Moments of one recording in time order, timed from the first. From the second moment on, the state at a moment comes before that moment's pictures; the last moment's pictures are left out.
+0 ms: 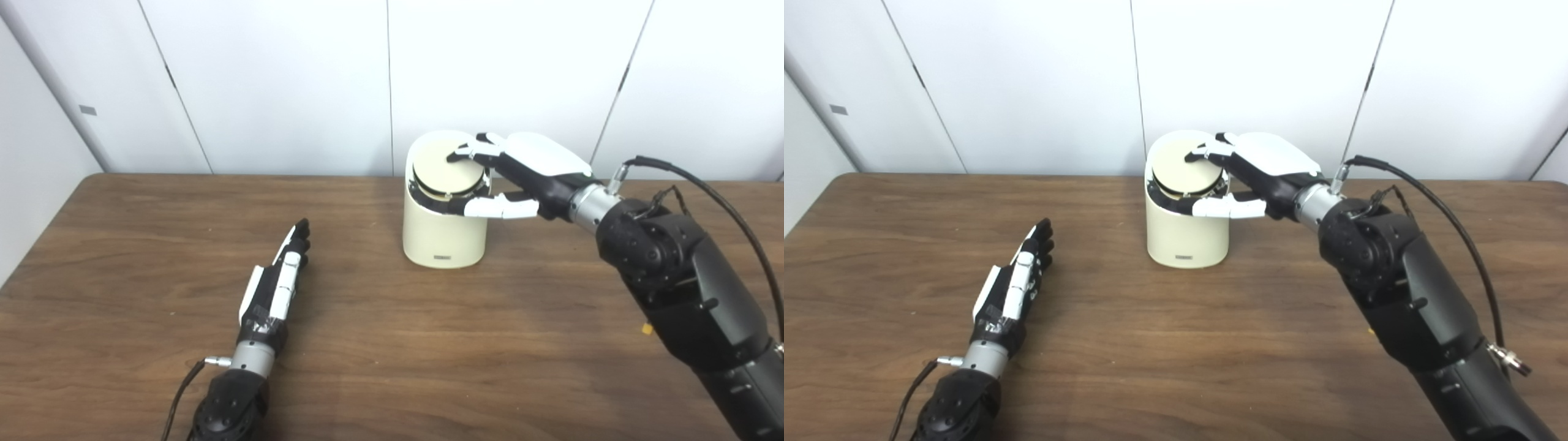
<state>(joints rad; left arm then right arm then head) -0.09 0.09 0.05 -0.04 -0.03 0.08 -0.07 -0.65 -0.41 0.36 -0.15 -0.69 0.22 0.53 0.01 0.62</state>
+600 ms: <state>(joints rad) -0.09 0.08 0.04 -0.04 -0.02 0.08 -0.05 -0.62 -0.43 0.39 -0.22 -0.78 0.17 0.56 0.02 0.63</state>
